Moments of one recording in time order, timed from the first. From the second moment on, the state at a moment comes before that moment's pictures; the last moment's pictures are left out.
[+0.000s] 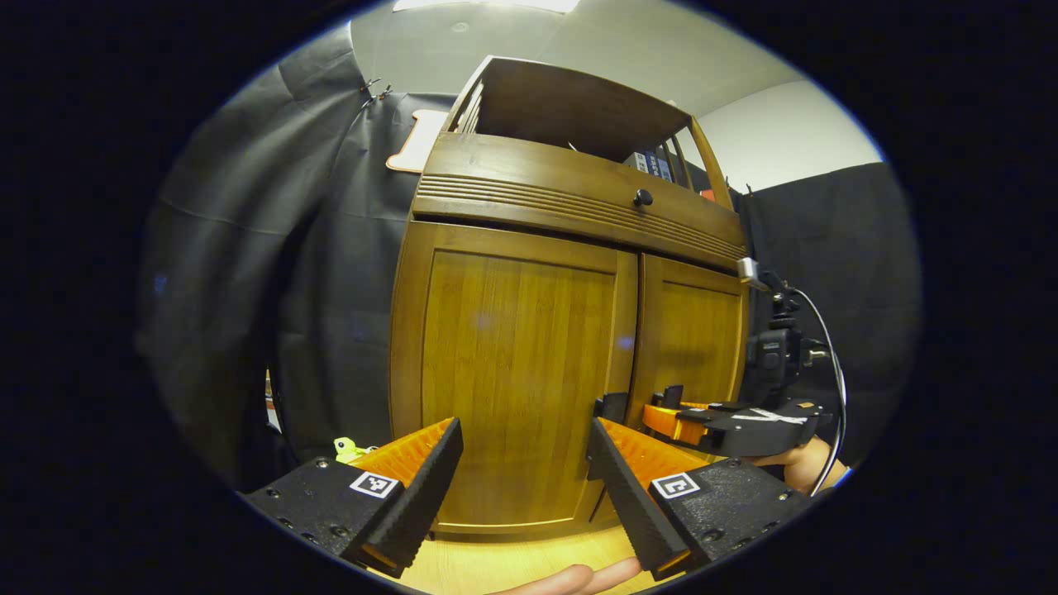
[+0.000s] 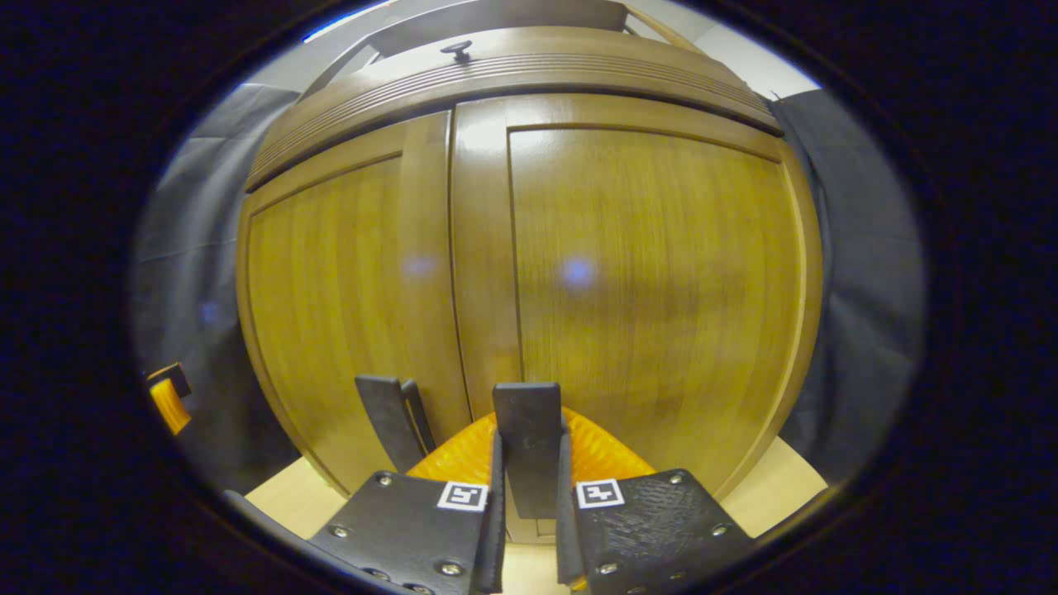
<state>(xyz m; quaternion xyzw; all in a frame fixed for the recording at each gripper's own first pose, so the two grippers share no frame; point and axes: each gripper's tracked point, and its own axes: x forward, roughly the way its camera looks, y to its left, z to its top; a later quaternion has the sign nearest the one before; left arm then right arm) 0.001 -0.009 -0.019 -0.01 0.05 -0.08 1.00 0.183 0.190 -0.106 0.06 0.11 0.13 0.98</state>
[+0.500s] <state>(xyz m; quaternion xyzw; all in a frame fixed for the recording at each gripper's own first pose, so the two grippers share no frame) 0.006 -0.018 -0.028 -0.01 0.06 -0.08 0.99 0.145 0.176 -0.084 0.06 0.12 0.16 0.98</state>
